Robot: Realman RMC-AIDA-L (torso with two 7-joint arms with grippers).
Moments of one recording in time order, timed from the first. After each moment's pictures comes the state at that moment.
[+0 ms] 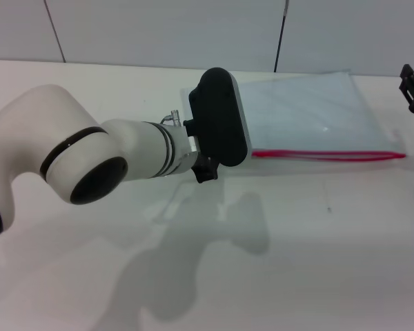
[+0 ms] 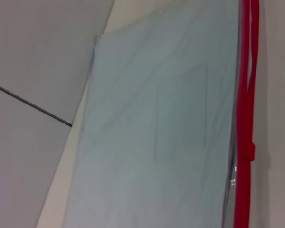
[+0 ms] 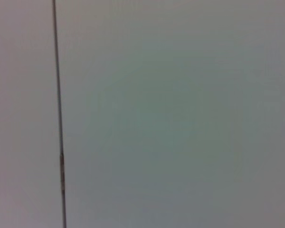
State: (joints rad) left arm -0.66 -2.04 -1.08 -1.04 2.84 -0.57 0.55; right arm 0.60 2.04 -1.65 -0.18 0.12 -0.84 0.33
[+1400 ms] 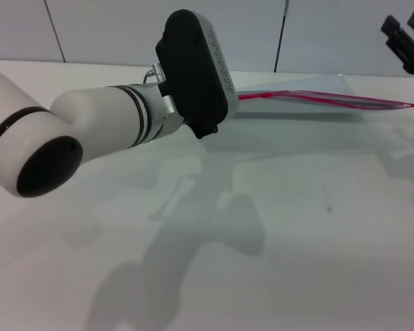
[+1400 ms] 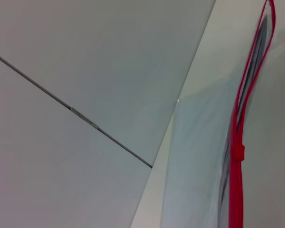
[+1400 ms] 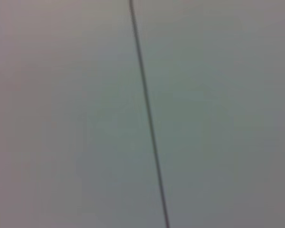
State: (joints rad) left arm -0.49 -2.03 -1.21 -1.33 2.87 -0.56 0.62; right arm 0.43 1.93 -1.68 -0.63 -0.23 -0.83 0.77
